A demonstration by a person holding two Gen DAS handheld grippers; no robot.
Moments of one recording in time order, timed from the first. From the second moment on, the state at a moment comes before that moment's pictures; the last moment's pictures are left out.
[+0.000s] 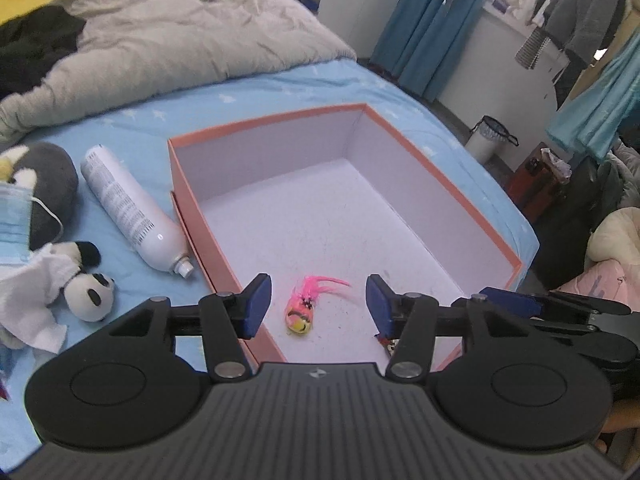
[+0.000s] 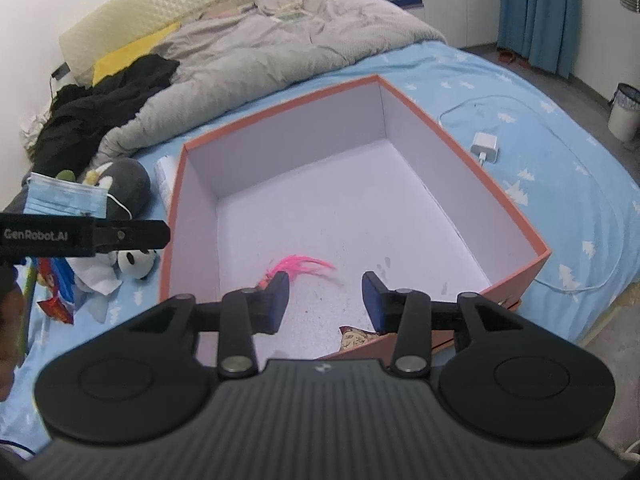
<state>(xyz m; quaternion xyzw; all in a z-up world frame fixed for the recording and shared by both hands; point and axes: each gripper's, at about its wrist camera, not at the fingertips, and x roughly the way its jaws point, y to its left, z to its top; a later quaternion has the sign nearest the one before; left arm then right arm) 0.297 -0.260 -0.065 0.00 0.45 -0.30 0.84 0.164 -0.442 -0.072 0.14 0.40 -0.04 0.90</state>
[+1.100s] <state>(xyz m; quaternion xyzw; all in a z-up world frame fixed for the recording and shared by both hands) 0.126 -0.139 -0.026 -0.03 0.32 -0.28 0.91 0.034 -0.356 -0.041 0.10 0.28 -0.01 0.96</state>
